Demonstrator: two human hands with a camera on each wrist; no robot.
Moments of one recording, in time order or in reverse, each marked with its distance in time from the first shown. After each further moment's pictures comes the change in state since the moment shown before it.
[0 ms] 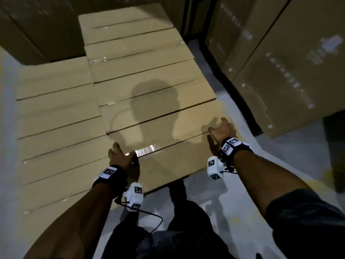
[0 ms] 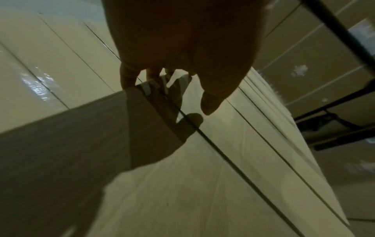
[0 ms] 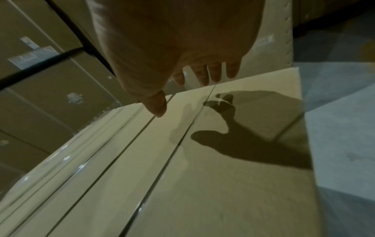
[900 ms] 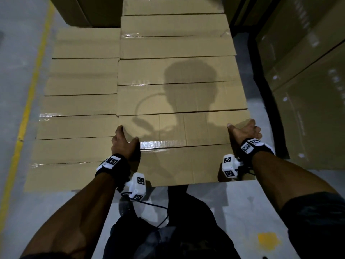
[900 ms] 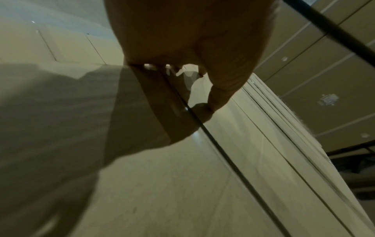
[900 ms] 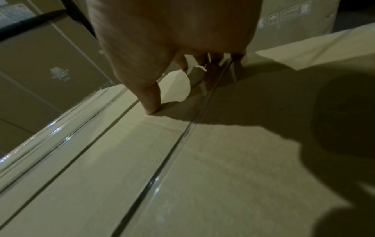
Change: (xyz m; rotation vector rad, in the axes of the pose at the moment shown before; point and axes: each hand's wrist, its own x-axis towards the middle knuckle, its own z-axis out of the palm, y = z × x) left_hand -0.002 0.006 0.015 -0.163 0.171 -0.096; right_hand 0.100 -0.013 0.009 -0.090 0.009 -0.018
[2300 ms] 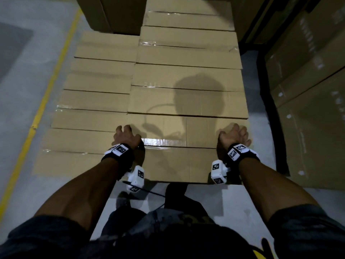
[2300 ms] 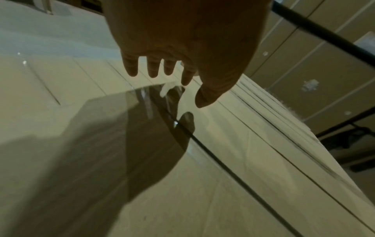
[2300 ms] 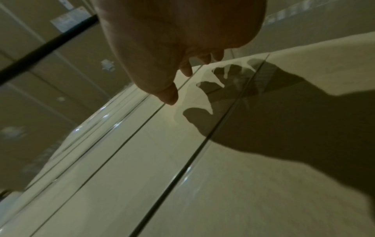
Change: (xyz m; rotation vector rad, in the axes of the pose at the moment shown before) left_hand -0.020 0.015 -0.020 0.345 0.006 -0.030; right_hand -0.038 -0.023 0.006 -0.192 -0.027 -0.252
